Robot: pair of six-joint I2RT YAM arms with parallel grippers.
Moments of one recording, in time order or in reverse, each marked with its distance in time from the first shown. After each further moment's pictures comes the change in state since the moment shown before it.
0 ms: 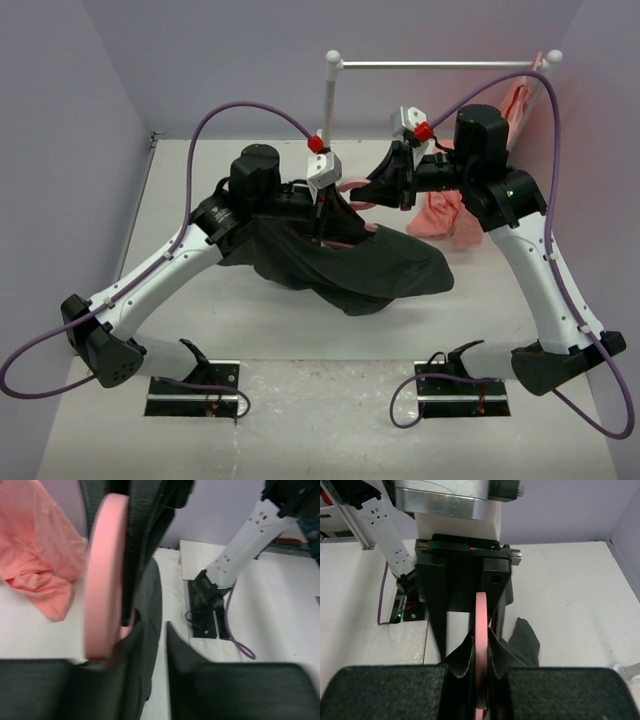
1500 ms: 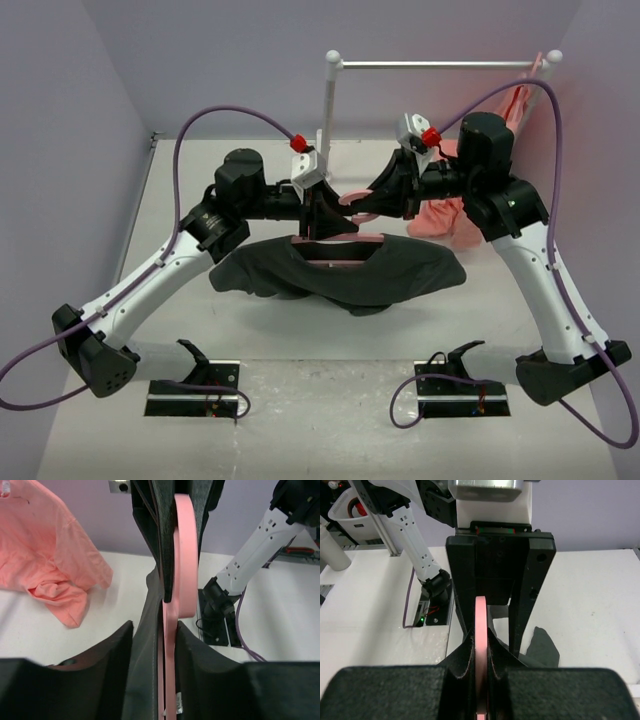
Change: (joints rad) left arm 0.035 -0.065 -0.086 0.113 0.006 -0.025; right arm 0.006 -0.052 -0.067 0.072 -0.075 0.102
